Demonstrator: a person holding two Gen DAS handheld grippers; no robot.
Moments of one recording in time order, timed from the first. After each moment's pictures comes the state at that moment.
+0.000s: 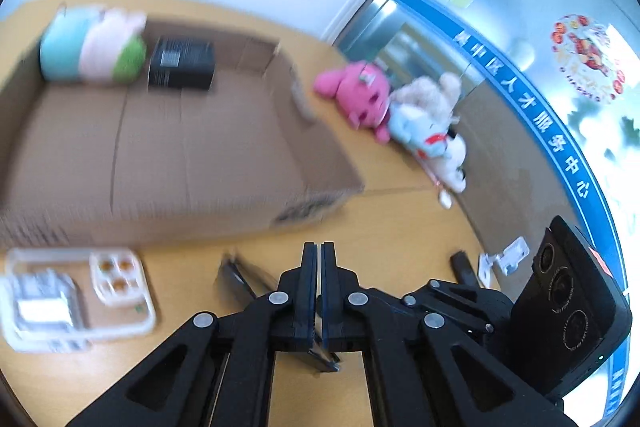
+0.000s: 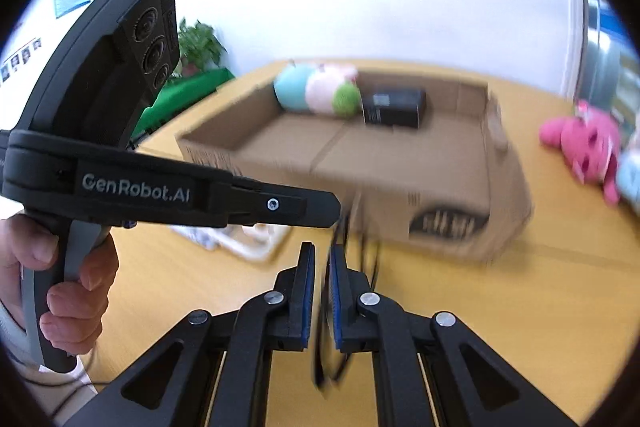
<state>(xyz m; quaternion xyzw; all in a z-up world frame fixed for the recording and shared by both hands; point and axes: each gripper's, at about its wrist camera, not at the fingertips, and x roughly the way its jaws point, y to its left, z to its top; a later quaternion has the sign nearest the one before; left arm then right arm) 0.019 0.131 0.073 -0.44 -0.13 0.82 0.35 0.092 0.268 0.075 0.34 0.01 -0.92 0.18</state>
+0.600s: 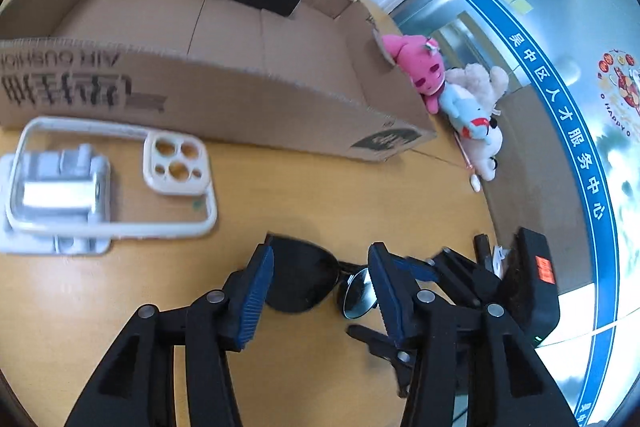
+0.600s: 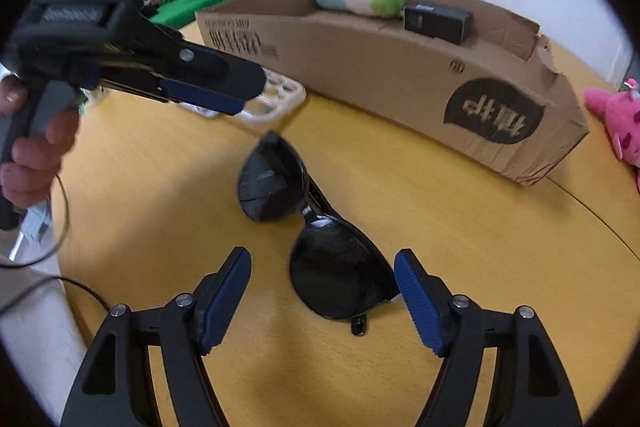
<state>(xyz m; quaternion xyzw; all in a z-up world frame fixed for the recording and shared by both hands) 0.029 0.078 -0.008 -0.54 -0.19 0.77 0.29 0.106 0.272 -0.020 0.47 0.10 -0.84 0.24</state>
